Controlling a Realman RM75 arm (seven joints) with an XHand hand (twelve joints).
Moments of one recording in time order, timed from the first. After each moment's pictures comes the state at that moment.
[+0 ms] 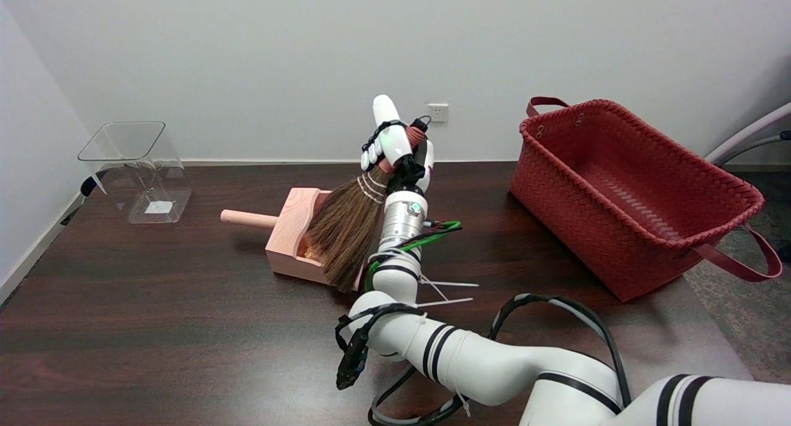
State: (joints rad) arm 0.60 -1.80 -2.21 0.57 1.46 1.17 1.08
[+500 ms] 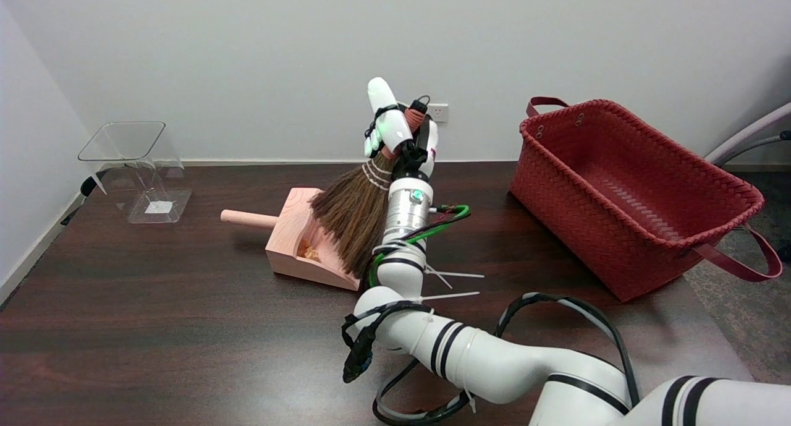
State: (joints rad) arm 0.58 -1.77 -2.21 0.67 1.39 1.18 0.94
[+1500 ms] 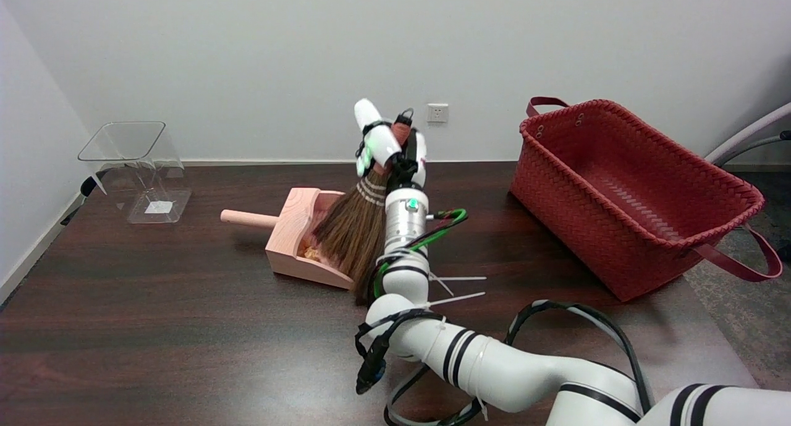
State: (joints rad) arm 0.53 -1.72 -2.22 0.74 1.41 1.07 0.85
